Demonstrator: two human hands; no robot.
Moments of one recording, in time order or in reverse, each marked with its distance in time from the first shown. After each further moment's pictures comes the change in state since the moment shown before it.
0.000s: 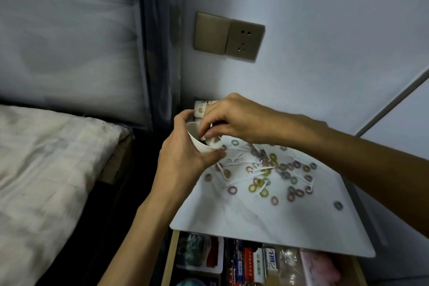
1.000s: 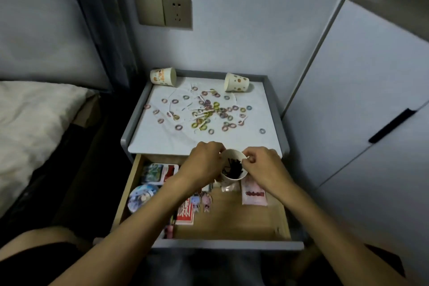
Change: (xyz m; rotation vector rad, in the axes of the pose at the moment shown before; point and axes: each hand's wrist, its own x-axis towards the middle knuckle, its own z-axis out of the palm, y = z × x) left_hand -0.171 0.067 0.133 0.475 -0.552 0.097; right_hand -0.316 -0.046 0.113 0.239 0.366 0.859
